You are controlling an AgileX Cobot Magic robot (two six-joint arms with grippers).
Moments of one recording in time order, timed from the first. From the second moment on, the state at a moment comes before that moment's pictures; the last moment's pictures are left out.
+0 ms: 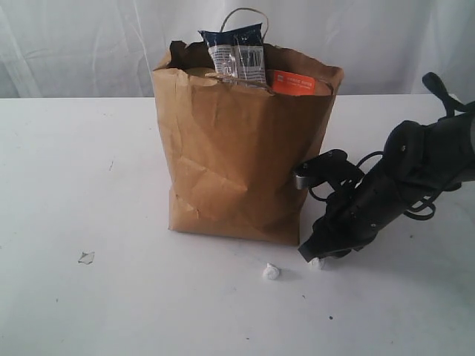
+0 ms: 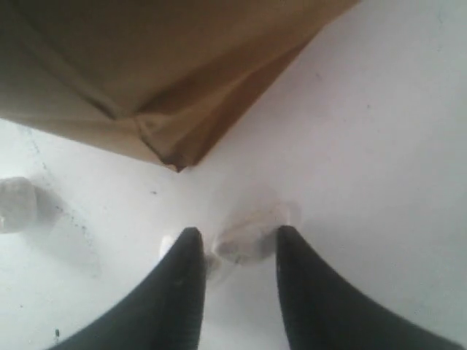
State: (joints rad) left arm -0.02 0.00 0.02 0.24 0.37 -0.52; right arm 0.32 1.82 -0.92 0.41 0.47 -0.68
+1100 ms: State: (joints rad) left arm -0.02 0.00 0.02 0.24 0.37 -0.52; right arm 0.32 1.69 -0.92 0.41 0.78 -0.65
